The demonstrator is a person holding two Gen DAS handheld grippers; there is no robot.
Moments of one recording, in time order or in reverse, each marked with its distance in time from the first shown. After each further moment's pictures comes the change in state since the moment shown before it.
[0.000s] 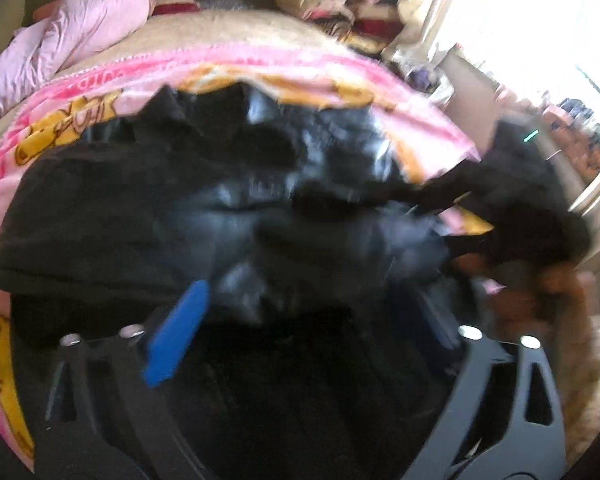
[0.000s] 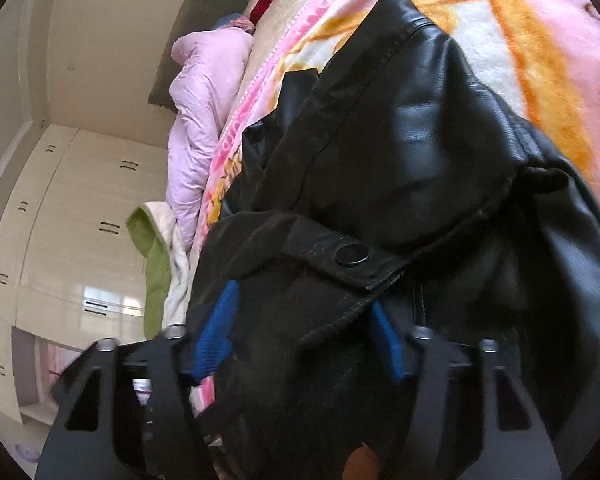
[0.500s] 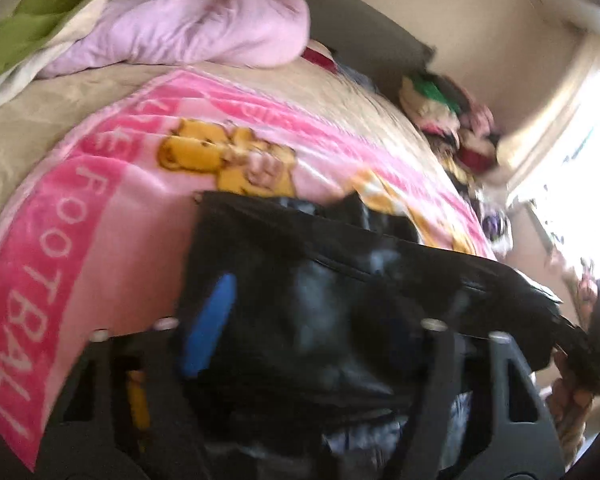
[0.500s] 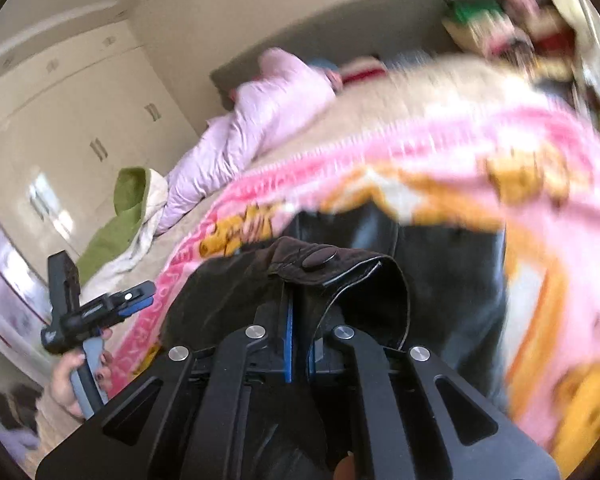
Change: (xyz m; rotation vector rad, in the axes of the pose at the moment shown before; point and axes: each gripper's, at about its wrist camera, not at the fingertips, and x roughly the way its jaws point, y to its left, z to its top) left arm -0.051 0.181 0.039 -0.467 -0.263 0.139; right arm -0.022 0.119 0.036 -0.674 -0.229 -0.185
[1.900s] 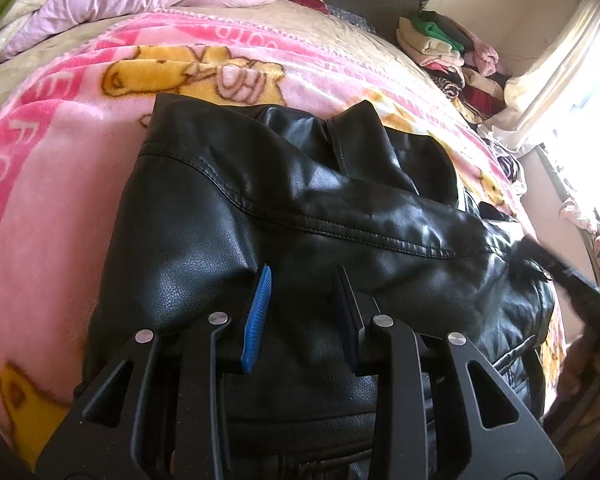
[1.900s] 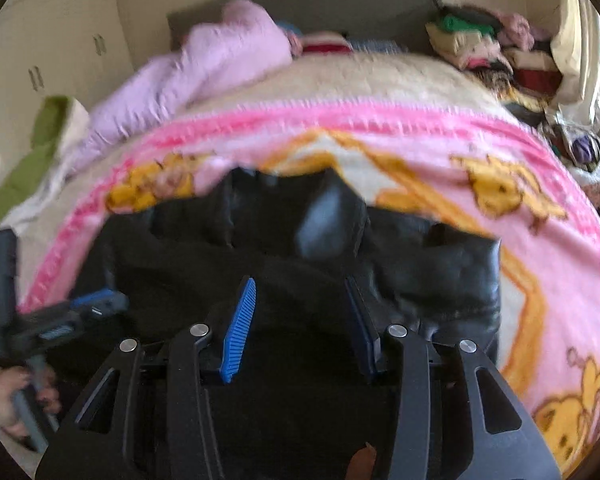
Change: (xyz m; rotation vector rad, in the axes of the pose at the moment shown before) left arm 0.084 -0.010 -0.042 0.105 0.195 0.032; right arm 0.120 -0.003 -0.033 -0.085 0.223 -0.345
